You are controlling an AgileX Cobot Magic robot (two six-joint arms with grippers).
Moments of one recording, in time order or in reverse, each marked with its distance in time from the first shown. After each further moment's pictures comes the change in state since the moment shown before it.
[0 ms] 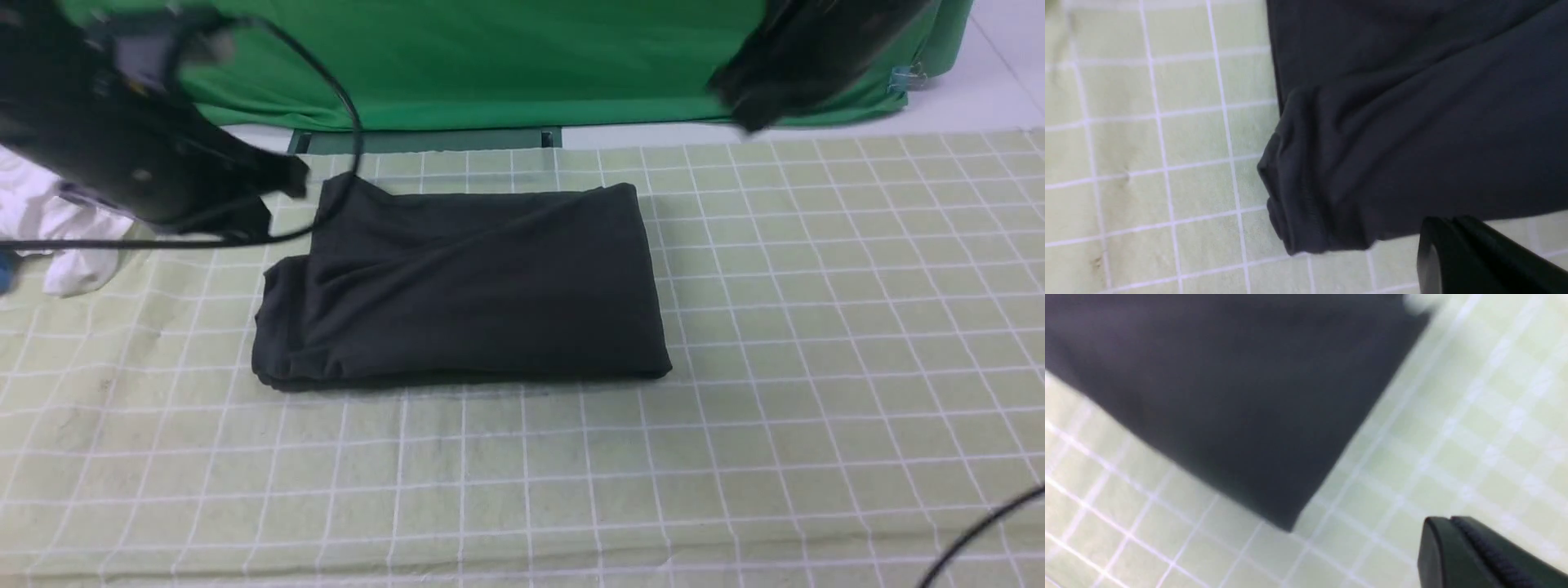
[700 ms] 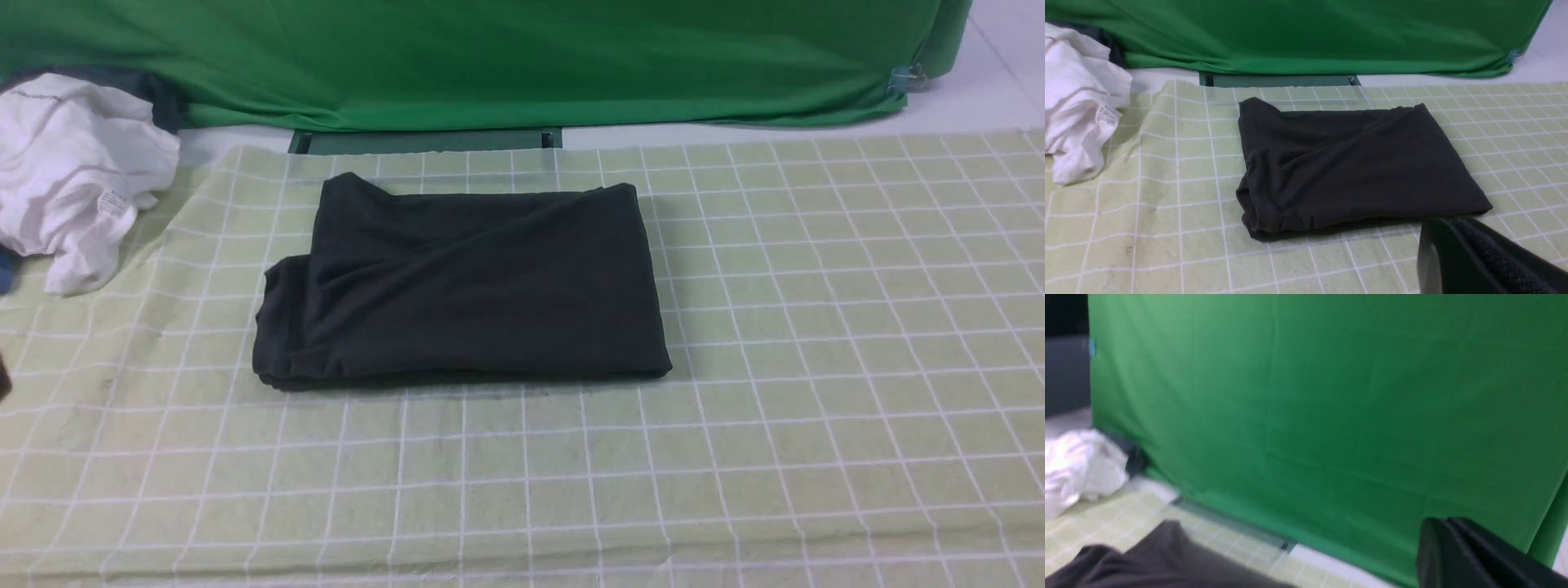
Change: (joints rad) right arm -0.015 -1.222 1.036 -0.007 -0.878 -0.004; left arm 0.000 -1.109 0.553 -0.049 -0.084 0.000
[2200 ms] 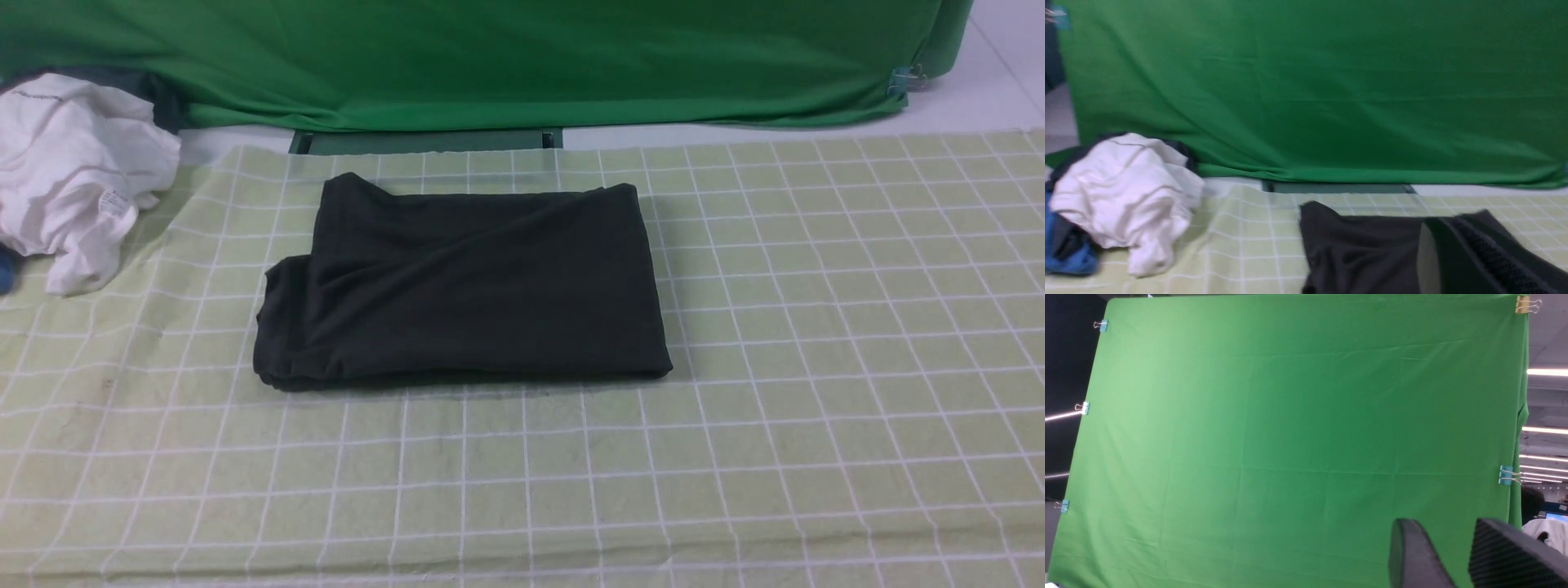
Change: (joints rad) right arm 0.000 -0.416 0.440 0.004 -0.458 0.001; left arm 0.133 -0.218 0.322 0.022 -0.432 0.064
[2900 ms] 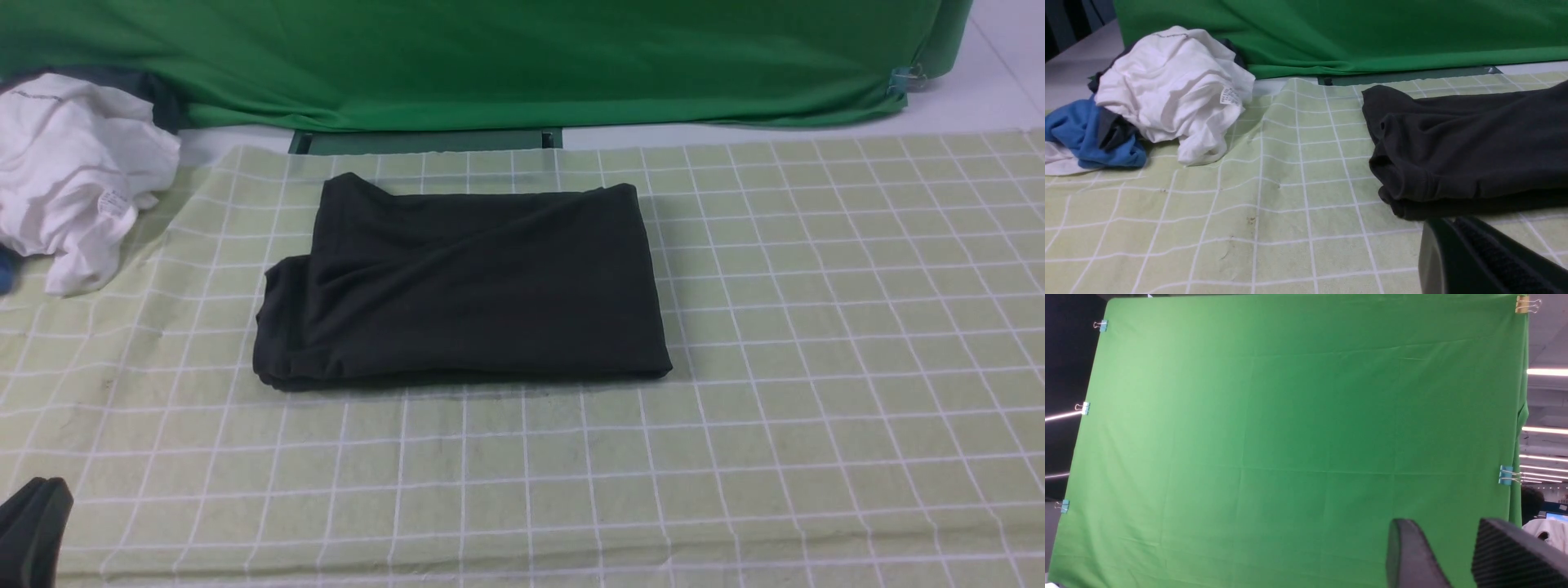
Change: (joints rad) right arm 0.000 0.000 0.000 0.001 0.000 0.000; left arm -0.020 -0.073 0.350 0.151 -0.125 0.002
